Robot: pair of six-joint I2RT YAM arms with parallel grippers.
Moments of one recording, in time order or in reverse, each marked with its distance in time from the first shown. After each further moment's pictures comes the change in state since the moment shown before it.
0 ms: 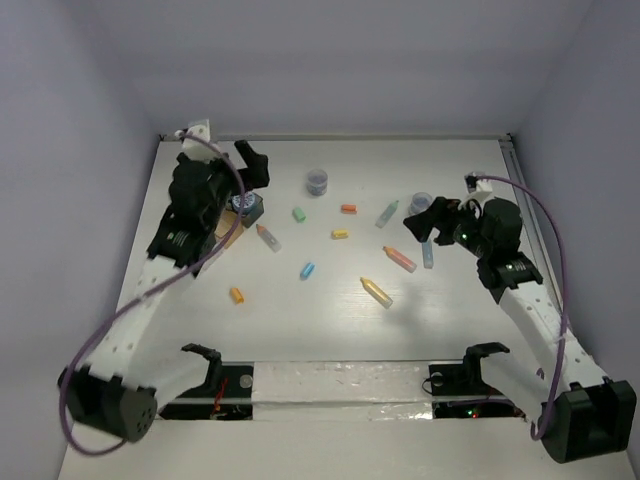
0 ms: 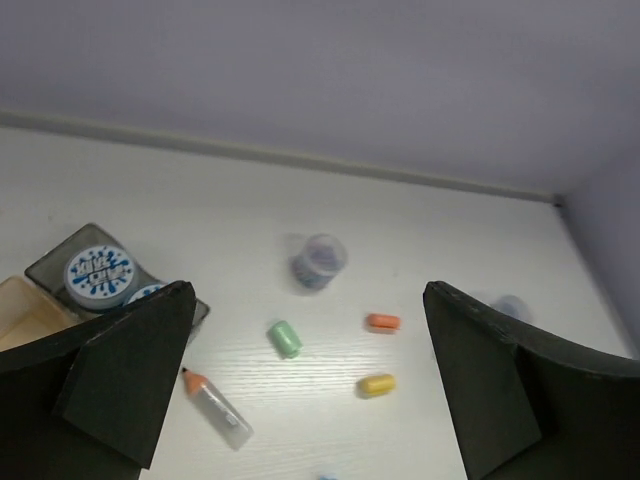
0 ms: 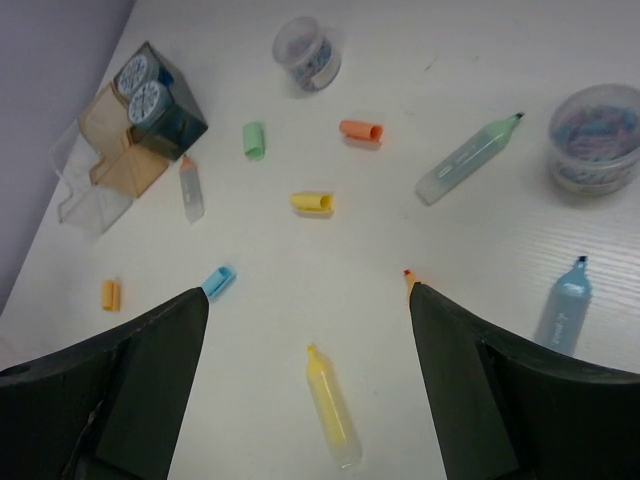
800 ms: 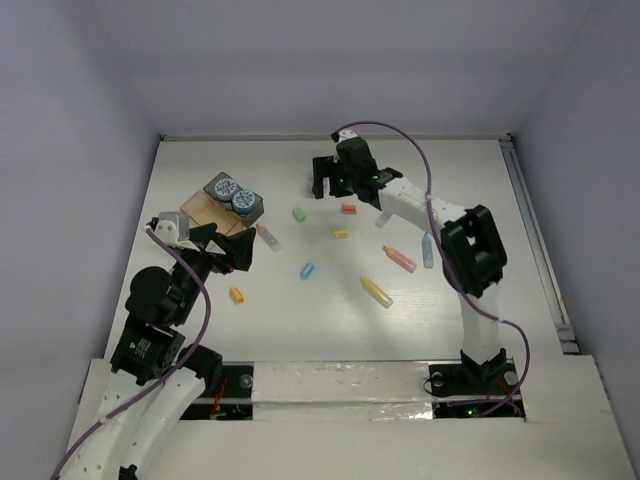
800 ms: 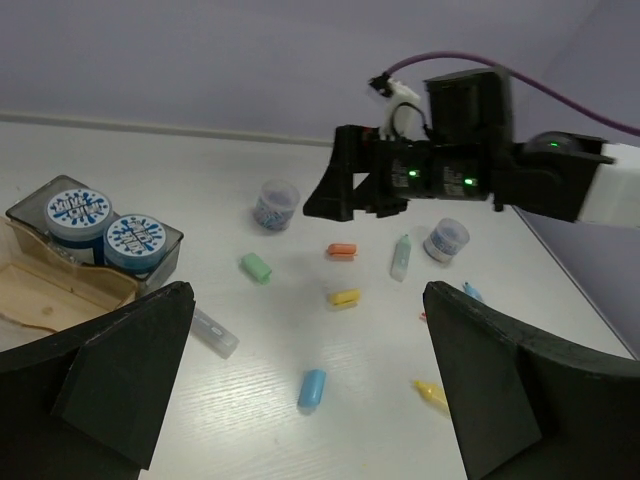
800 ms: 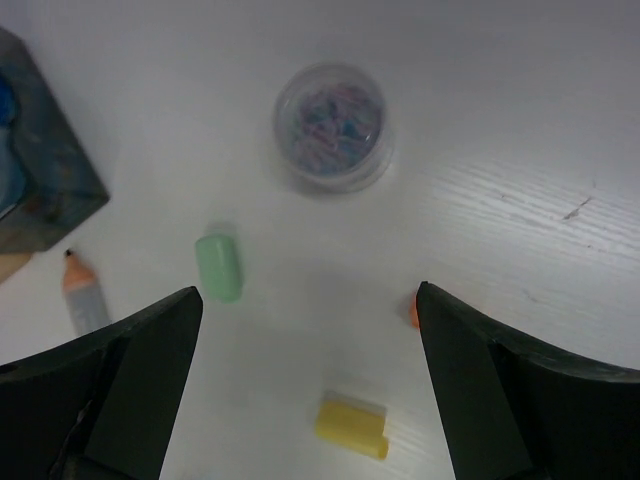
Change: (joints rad) left arm -0.082 -0.739 -0.391 -0.153 0.112 0.030; right arm 0.451 1.120 0.938 -0.145 0.460 -0.092
